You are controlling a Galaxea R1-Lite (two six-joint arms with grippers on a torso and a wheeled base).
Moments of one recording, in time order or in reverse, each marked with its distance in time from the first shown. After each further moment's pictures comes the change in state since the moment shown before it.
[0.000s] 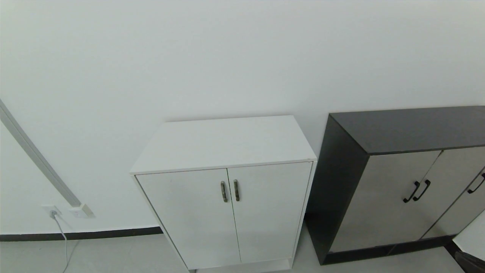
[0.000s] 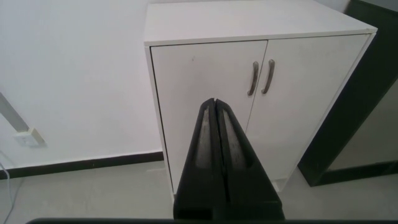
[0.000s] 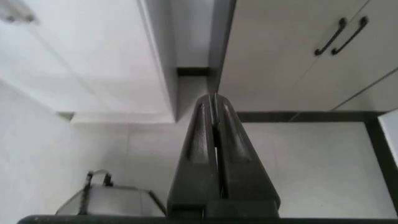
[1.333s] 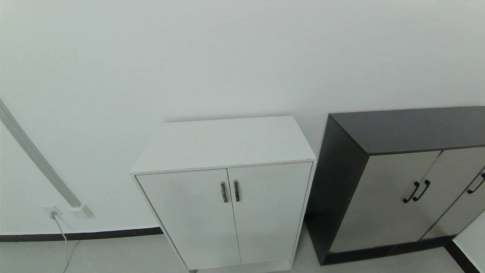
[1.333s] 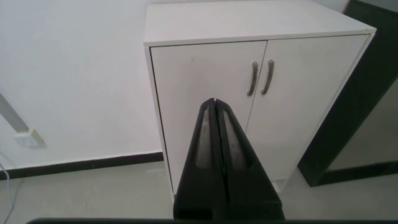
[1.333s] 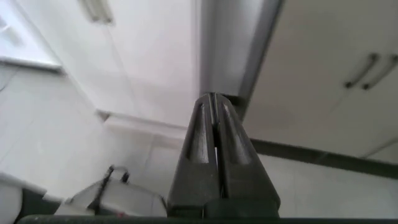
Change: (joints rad) left arm 0.000 0.000 0.000 0.000 -0.001 0.000; right arm -0.152 -0.606 0.000 0.476 0.256 -0.077
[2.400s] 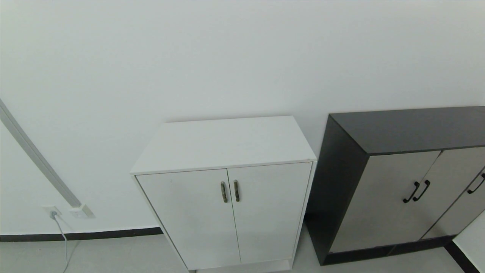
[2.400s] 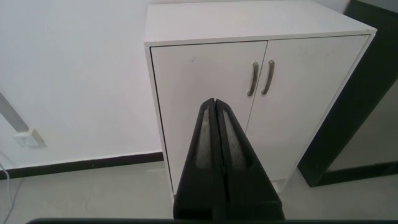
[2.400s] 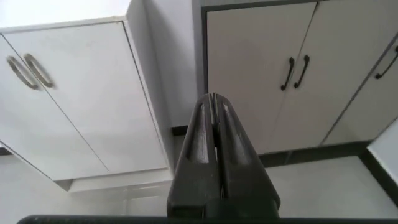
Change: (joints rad) left arm 0.000 0.000 0.000 0.000 0.001 -0.002; right arm -0.151 -0.138 0.000 -0.002 -0.039 0.091
